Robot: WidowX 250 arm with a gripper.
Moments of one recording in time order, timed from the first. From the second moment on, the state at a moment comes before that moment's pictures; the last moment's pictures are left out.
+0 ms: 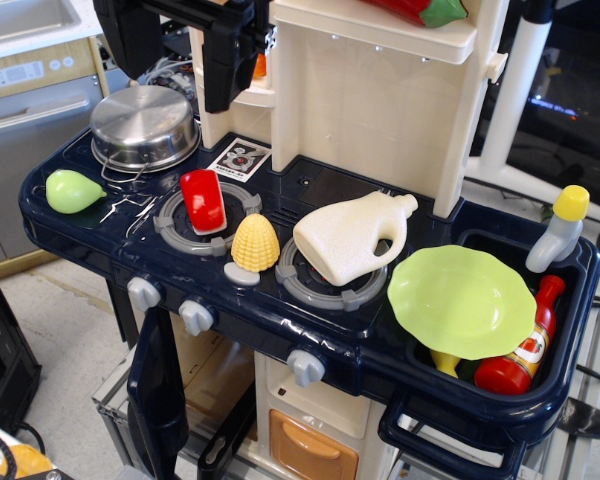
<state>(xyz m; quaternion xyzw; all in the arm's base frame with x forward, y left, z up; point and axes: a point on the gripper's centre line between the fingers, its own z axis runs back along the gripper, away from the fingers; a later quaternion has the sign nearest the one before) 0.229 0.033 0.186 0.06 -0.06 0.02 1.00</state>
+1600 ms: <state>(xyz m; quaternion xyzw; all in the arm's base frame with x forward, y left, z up) 0.249 0.188 0.065 0.03 -0.12 -0.13 0.98</state>
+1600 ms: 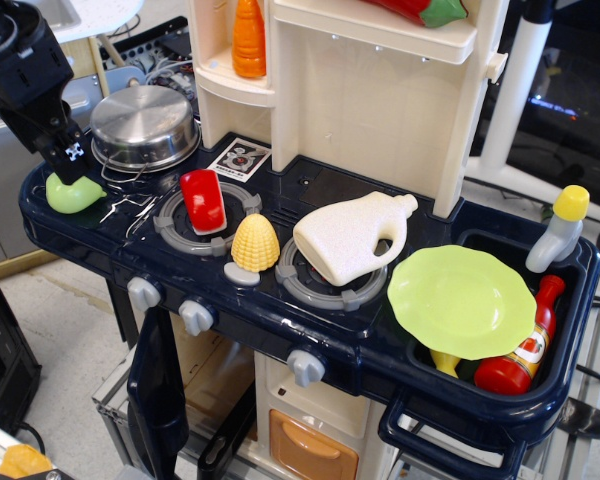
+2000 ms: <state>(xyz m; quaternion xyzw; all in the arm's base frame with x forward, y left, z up) 0.252 0.196 0.044 0.02 -0.14 -0.14 0.98</state>
